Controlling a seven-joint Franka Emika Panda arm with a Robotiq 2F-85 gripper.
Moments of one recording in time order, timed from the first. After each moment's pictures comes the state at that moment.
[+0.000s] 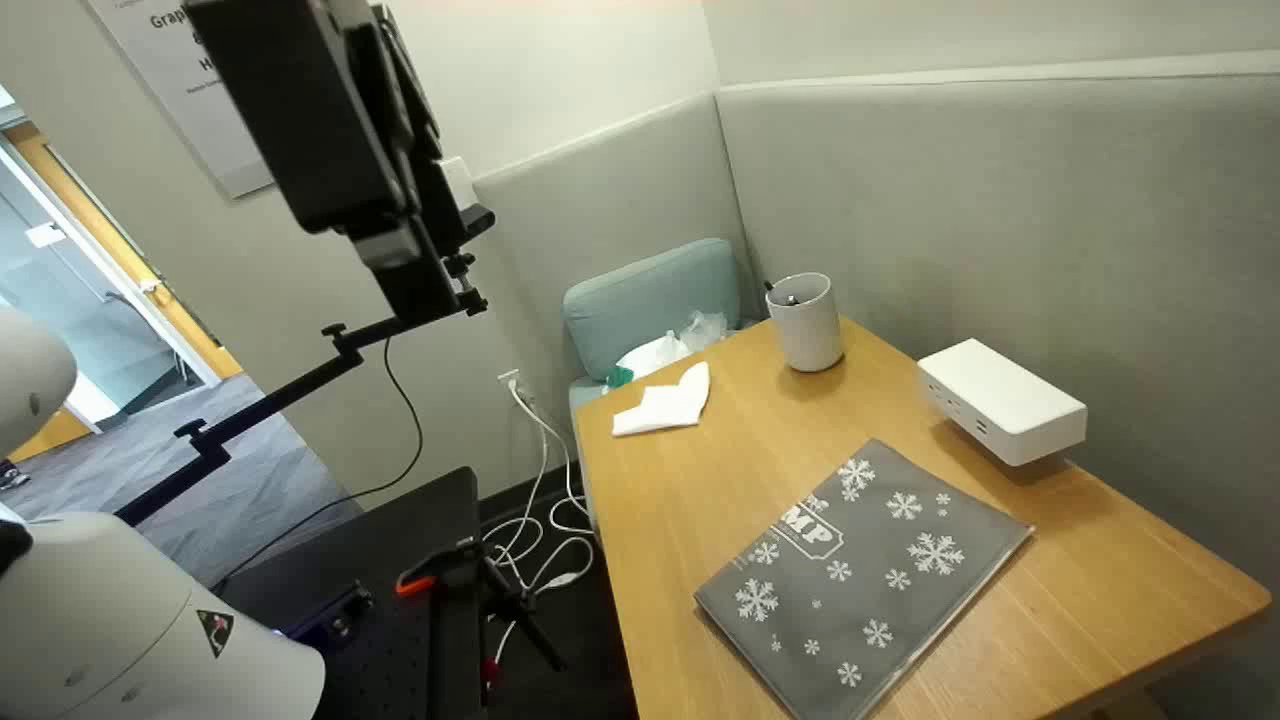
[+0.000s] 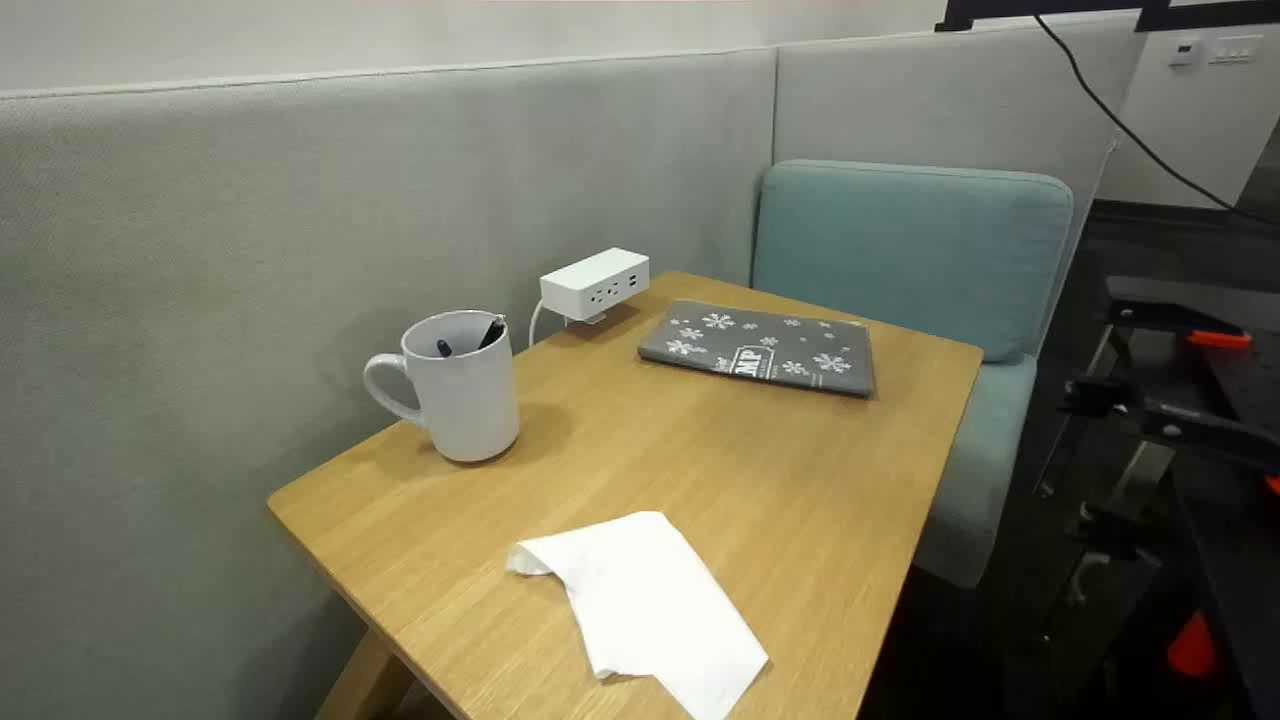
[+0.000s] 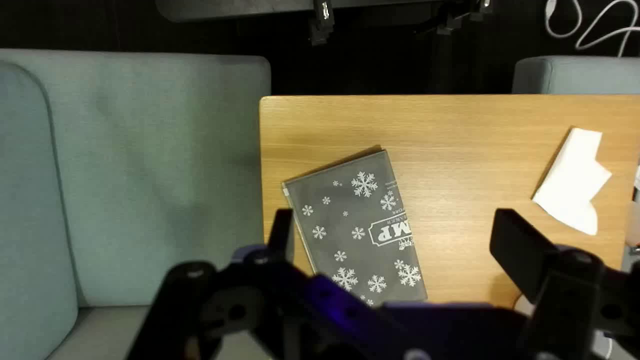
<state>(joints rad) -0.13 -0.50 -0.21 -2.42 -0.04 1.84 -0.21</state>
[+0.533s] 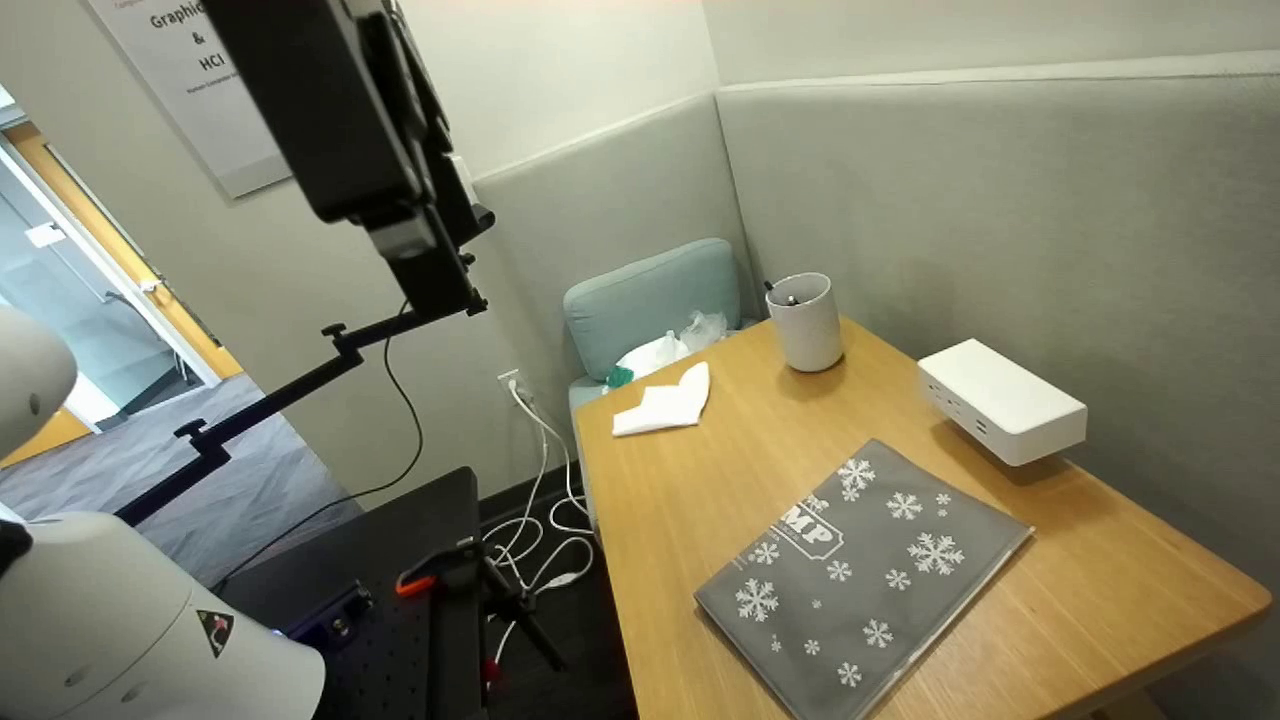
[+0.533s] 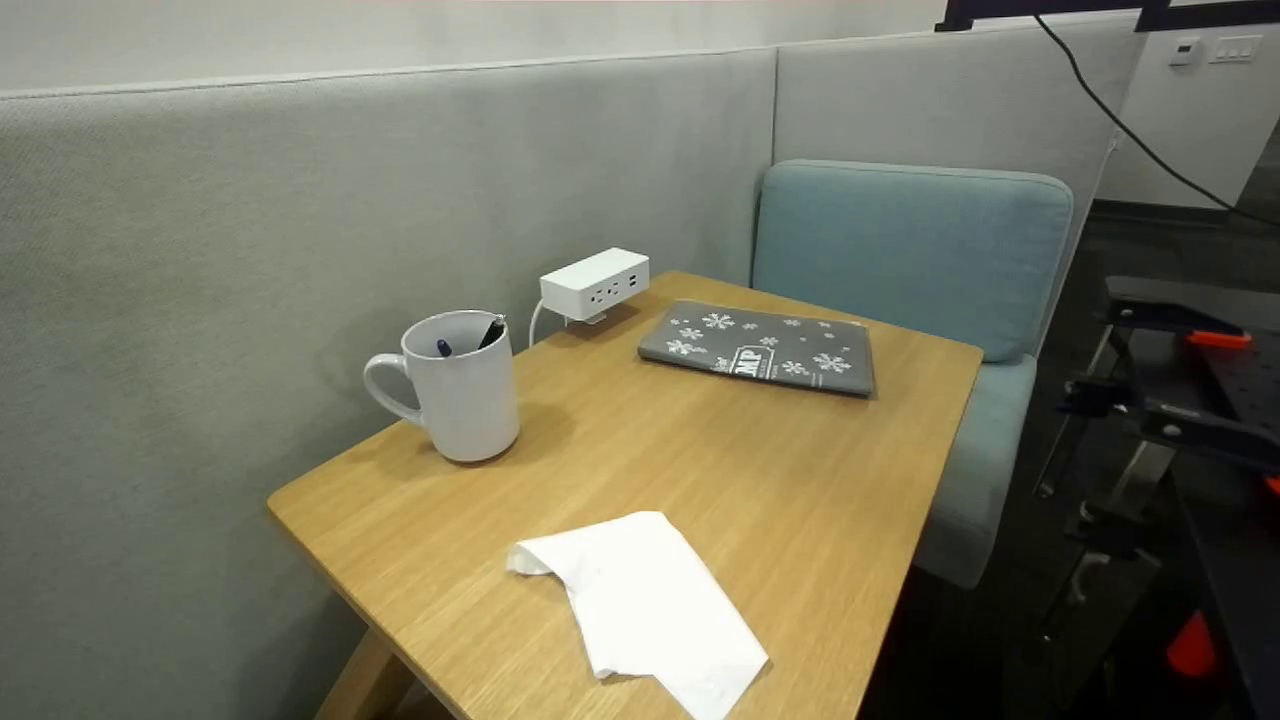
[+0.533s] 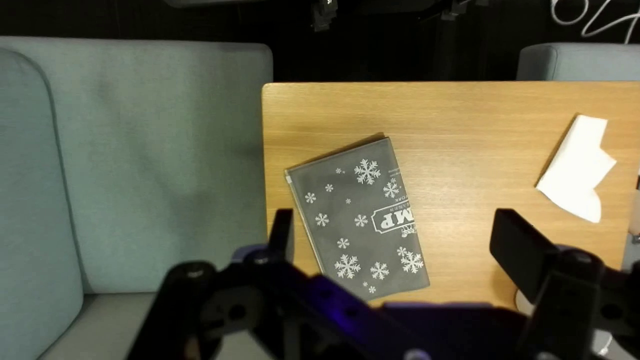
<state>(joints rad) -0.13 -0.49 -0.21 -2.42 -0.04 1.87 -0.21</state>
